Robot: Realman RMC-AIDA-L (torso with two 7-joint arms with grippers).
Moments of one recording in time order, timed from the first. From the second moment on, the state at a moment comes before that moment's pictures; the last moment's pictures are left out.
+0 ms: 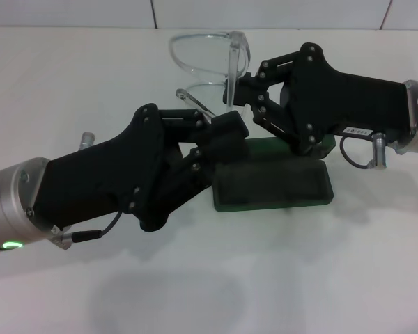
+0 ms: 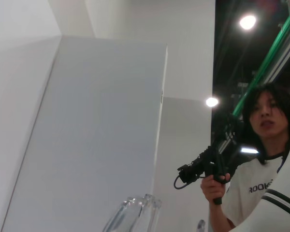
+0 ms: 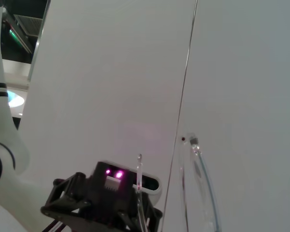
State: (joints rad) left arm -0.38 -2.09 1.41 0.58 0.98 1.92 -1.14; right arm 0.65 2.02 -1.34 -0.47 -1.07 -1.71 0.82
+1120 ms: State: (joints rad) left arm -0.38 -2.09 1.41 0.58 0.98 1.92 -1.13; right arm 0.66 2.03 -1.44 -0.47 -1.08 -1.67 0.80
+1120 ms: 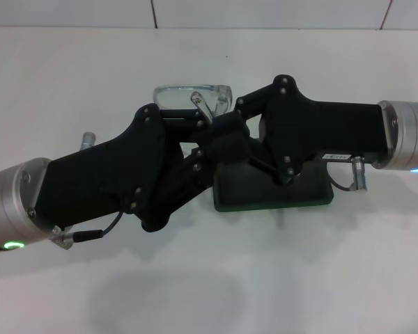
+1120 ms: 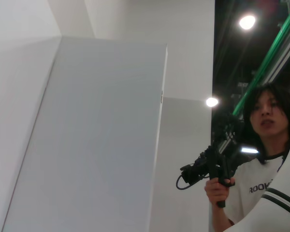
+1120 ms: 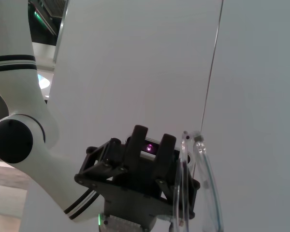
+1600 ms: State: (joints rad) left arm -0.38 -2.09 1.41 0.58 0.98 1.92 -1.13; right arm 0.65 2.03 -1.43 -0.48 -1.06 -1.68 0.79
